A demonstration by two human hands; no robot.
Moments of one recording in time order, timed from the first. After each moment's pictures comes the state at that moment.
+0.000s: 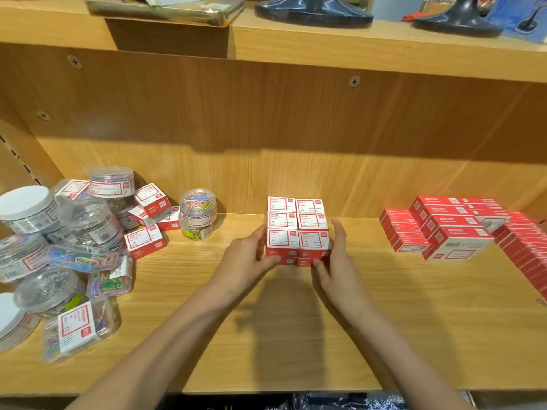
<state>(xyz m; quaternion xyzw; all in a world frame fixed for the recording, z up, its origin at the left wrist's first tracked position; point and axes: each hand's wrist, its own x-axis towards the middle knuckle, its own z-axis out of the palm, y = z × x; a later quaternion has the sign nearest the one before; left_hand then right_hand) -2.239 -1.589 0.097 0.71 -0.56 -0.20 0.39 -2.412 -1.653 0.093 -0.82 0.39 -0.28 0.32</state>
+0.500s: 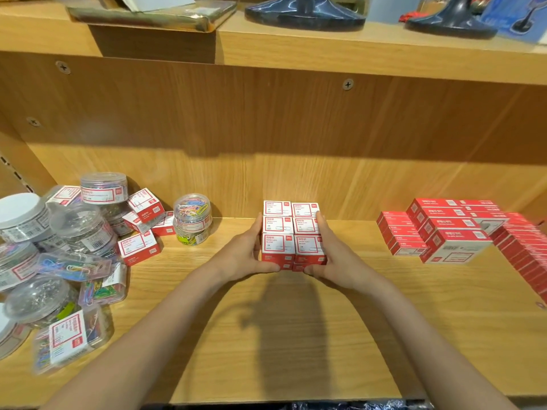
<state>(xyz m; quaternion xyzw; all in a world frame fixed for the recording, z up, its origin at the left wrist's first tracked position) -2.222 -1.609 0.106 0.66 -0.59 -0.33 0.31 -2.410 -1.699 0.111 -0.87 0.29 -0.12 0.38</state>
